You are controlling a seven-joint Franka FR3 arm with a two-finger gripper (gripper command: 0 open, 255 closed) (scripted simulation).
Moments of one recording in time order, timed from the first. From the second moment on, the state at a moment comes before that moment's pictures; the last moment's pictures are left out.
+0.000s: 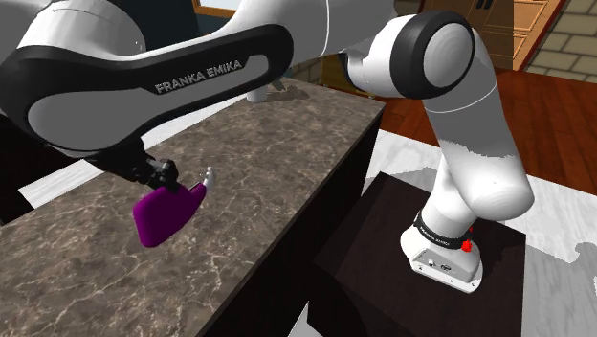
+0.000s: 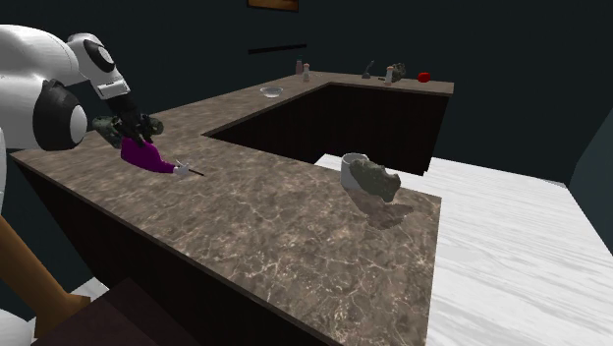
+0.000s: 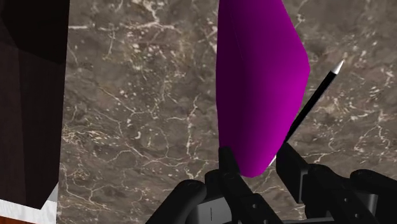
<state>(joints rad) 0.46 0.62 0.57 -1.14 -0.55 1.44 2.08</state>
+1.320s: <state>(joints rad) 0.43 0.63 0.57 -1.26 -0.56 1.57 2.12</state>
